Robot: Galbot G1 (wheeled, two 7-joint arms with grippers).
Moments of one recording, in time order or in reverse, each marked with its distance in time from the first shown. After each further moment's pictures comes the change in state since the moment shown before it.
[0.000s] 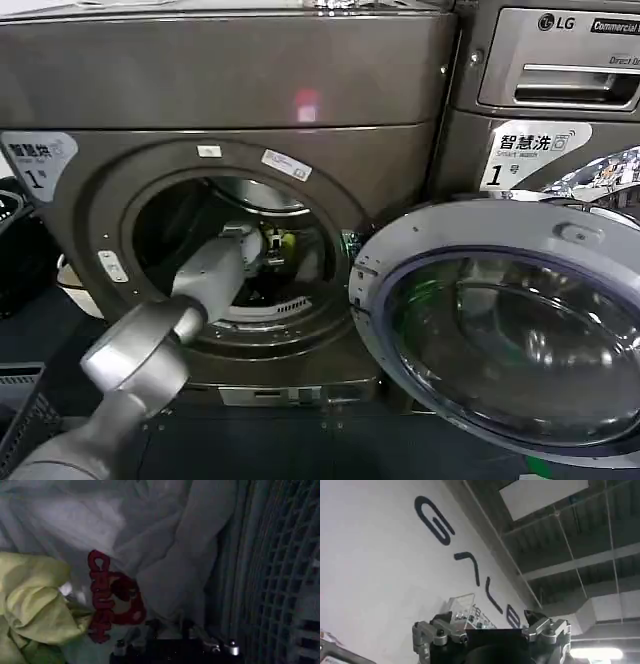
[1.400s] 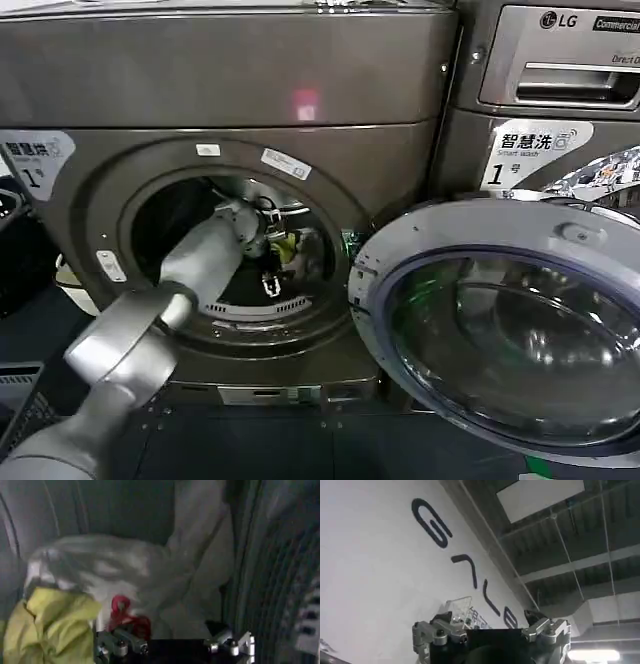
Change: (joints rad) left arm -0.061 0.032 -0.033 -0.081 -0.138 0.024 0.055; right arm -0.013 -0.014 0.035 -0.008 0.018 -0.010 0.008
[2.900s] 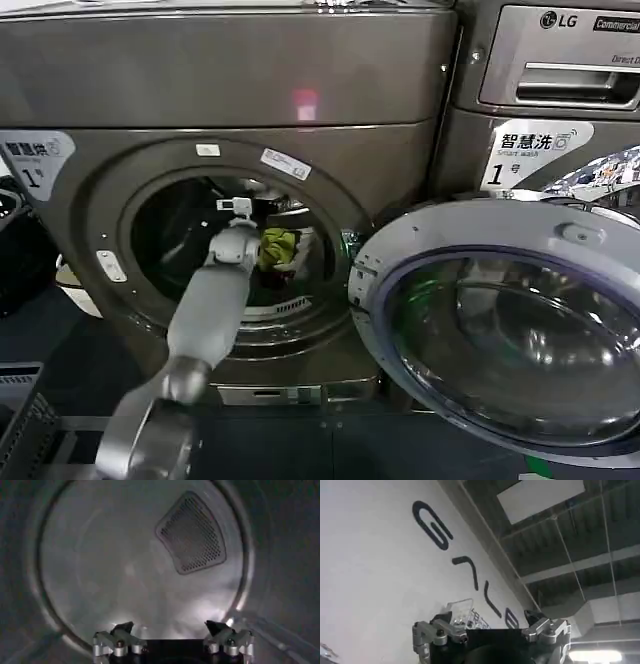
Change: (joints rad) left arm 0.350 -0.056 -0.710 -0.472 -0.562 0.022 -1.151; right arm -0.016 -0.006 0.022 0.025 0.025 -0.018 0.019
